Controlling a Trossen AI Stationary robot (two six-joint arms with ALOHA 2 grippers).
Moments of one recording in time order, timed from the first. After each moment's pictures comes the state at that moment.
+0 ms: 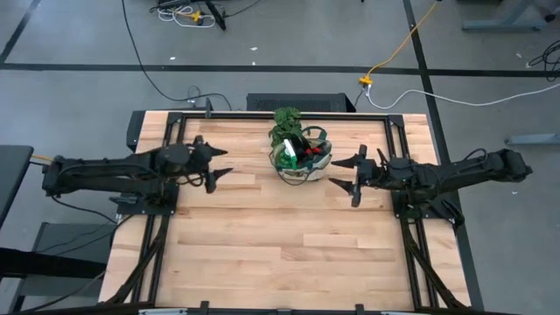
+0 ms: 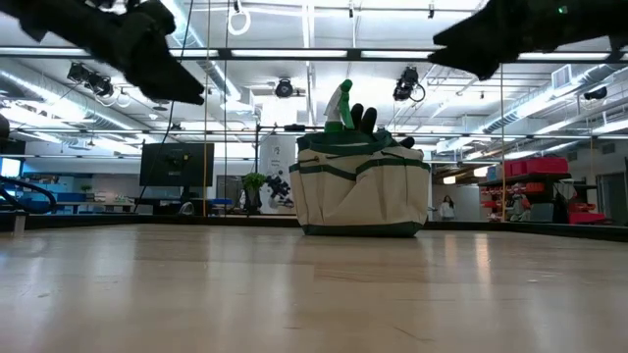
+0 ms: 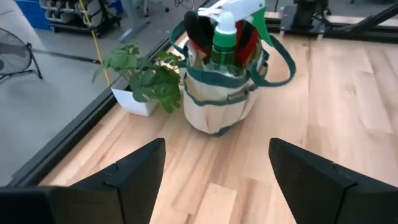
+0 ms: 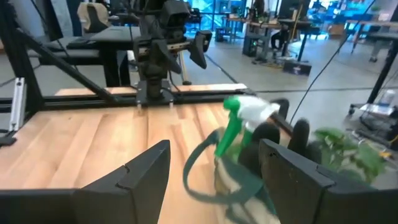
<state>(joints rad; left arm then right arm) 0.14 0.66 0.48 -0.21 -0.25 -0.04 0.11 0.77 0.41 0.24 0.30 -0.02</state>
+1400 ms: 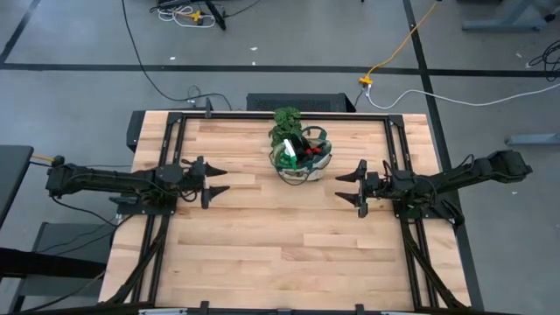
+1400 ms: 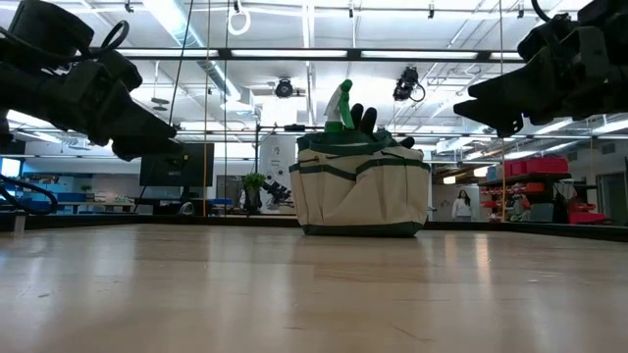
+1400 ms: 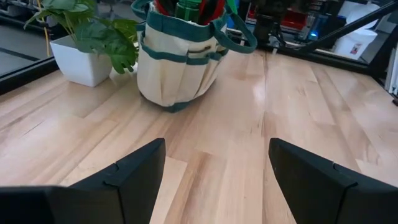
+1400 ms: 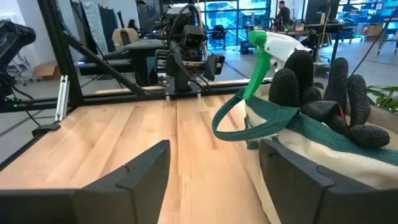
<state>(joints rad) 0.05 0.42 0.01 0.17 -0.19 -0.22 0.12 0.76 0.02 0.72 0.19 0.05</state>
